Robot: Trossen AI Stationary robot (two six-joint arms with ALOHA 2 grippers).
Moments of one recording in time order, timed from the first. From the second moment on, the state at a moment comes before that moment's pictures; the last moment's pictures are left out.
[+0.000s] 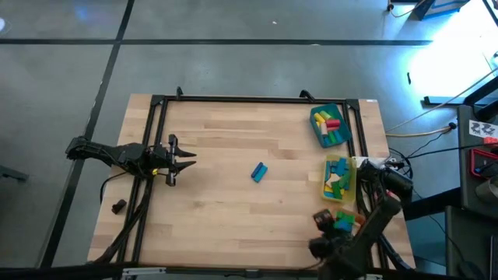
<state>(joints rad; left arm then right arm) -0.21 0.01 0.01 0.06 -0.32 0.08 0.98 2.03 1.63 -1.57 0.25 0.54</state>
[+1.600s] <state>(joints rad) -0.21 0.01 0.01 0.06 -0.33 0.08 0.01 2.05 1.57 -0.75 0.03 -0.53</state>
